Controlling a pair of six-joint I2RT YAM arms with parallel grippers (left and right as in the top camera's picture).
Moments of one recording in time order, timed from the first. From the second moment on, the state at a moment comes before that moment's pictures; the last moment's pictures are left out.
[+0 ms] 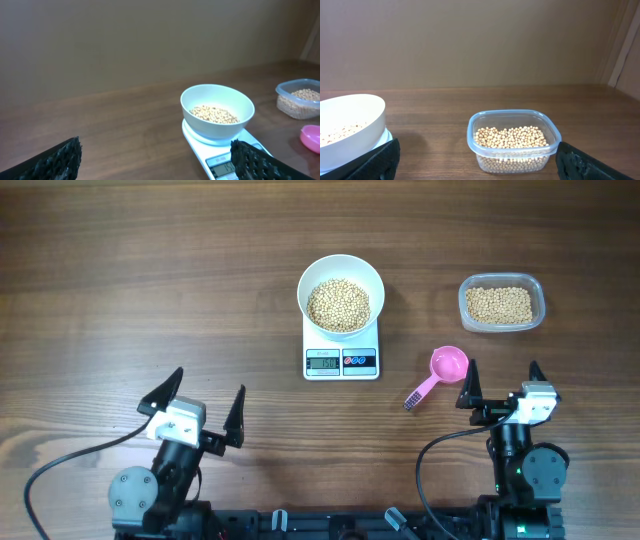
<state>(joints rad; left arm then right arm) -0.08 0.03 0.31 -0.35 0.21 0.06 -0.03 0.02 0.01 0.01 0.01 0.01</state>
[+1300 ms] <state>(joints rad) -0.01 0.01 0.01 0.04 0.15 -0.13 -0.03 0.02 0.01 0.01 0.01 0.01</state>
